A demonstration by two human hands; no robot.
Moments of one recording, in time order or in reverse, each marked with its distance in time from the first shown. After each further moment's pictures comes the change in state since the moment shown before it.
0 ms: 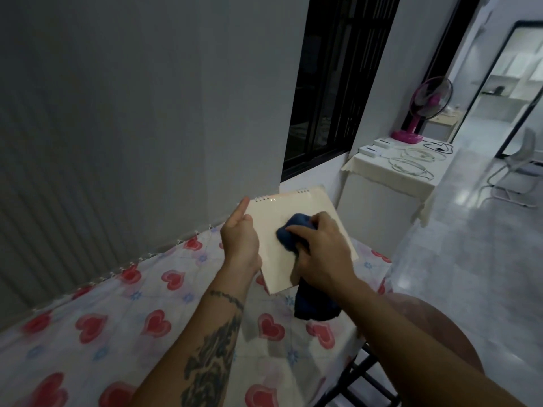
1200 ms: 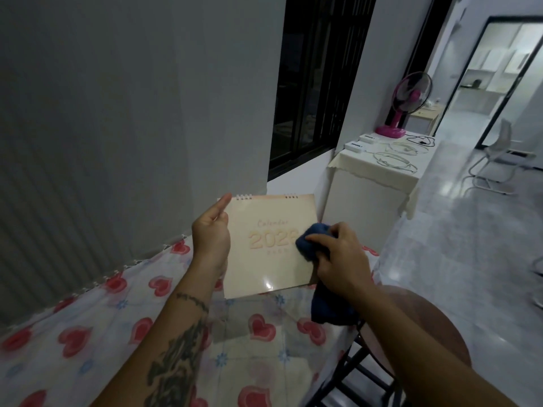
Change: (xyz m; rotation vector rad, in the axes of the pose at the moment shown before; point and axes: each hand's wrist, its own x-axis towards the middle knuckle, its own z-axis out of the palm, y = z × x) left_hand 0.014 0.005 -0.006 0.151 -0.155 0.166; right_hand -0.024 0.067 -0.022 -0.012 0.028 0.112
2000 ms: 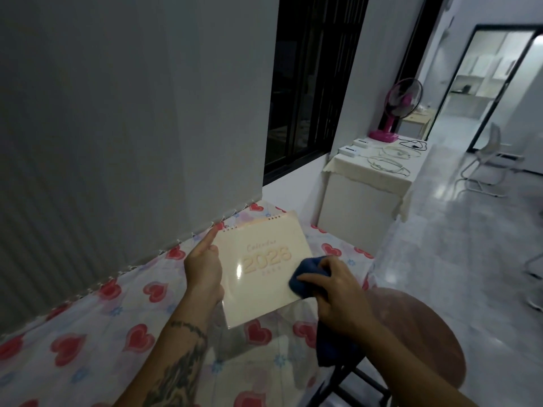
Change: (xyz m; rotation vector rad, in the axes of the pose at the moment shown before) left_hand -0.022 -0.024 -0.026 -0.005 0.182 -0.226; right_hand -0.052 0.003 0.012 0.017 -0.172 -0.124
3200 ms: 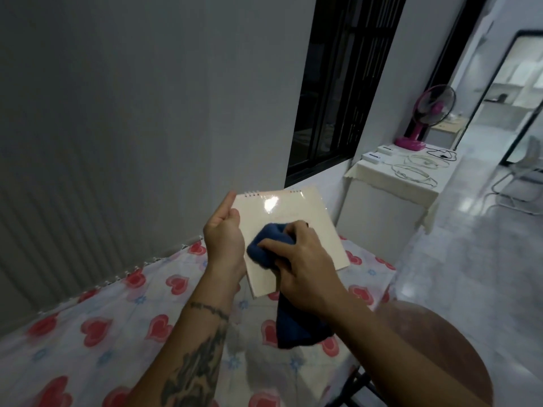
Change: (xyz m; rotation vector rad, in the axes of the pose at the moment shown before) left_hand -0.011 0.048 0.007 -0.134 -0.049 0.175; right_hand 0.061 -0.115 -0.020 0.086 0.058 -0.229
